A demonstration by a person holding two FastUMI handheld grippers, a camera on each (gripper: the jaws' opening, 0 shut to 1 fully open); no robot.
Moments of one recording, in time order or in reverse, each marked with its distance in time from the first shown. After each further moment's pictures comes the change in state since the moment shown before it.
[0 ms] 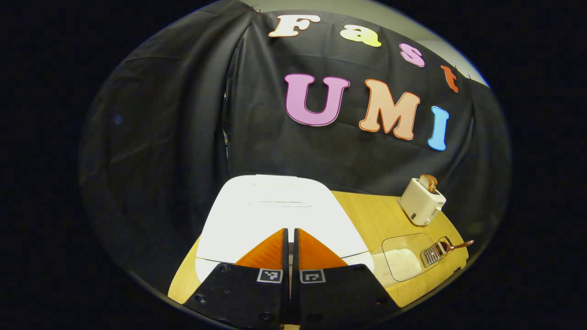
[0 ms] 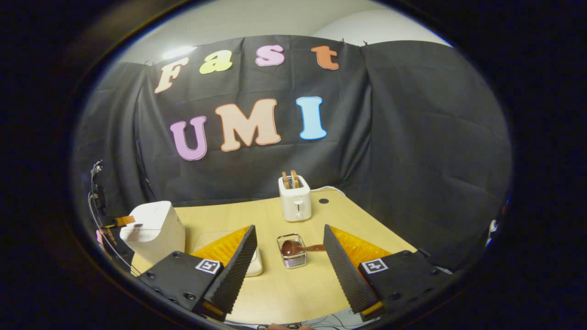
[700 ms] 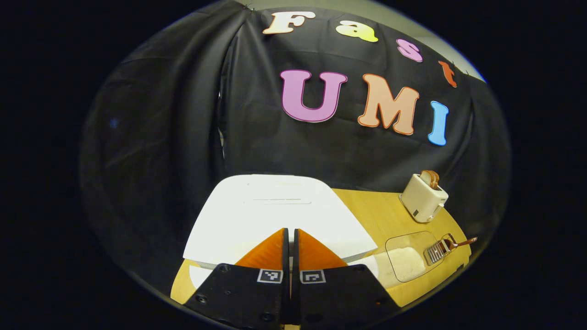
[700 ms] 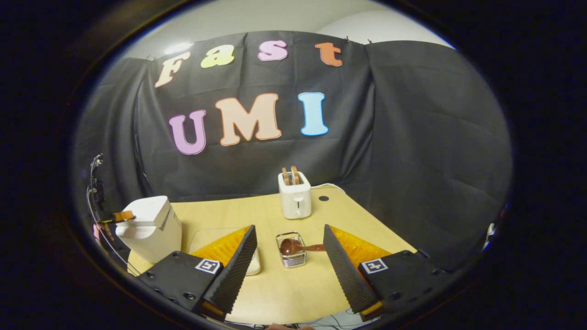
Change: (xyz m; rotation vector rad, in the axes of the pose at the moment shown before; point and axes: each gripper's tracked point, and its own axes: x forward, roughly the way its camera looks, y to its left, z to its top) left arm 0.007 -0.006 0.018 0.035 -0.028 -0.002; right arm 0.015 0.009 -0.005 -0.021 0.020 0.009
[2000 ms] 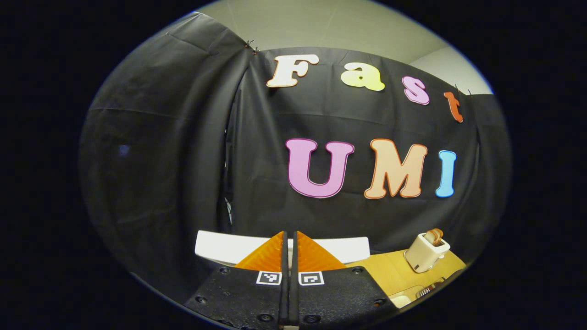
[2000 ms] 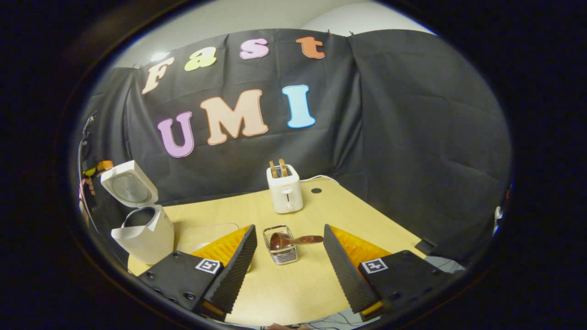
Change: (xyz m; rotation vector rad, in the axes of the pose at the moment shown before) left arm -0.003 -0.002 0.191 0.004 -0.349 0.051; right arm 0.027 -0.045 -0.041 0.083 0.007 -0.029
